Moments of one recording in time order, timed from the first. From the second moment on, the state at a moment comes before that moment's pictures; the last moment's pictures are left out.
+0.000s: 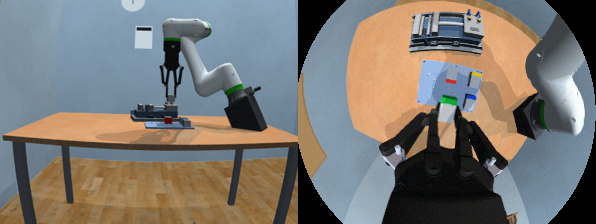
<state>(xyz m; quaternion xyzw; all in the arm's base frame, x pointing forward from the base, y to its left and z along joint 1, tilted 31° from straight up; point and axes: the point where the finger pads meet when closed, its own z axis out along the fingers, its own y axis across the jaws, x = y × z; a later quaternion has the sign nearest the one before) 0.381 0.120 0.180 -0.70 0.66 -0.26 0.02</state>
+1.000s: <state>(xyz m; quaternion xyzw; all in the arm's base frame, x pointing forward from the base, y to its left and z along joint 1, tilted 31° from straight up) 0.383 0.119 0.177 -0.70 0.66 -0.26 0.02</state>
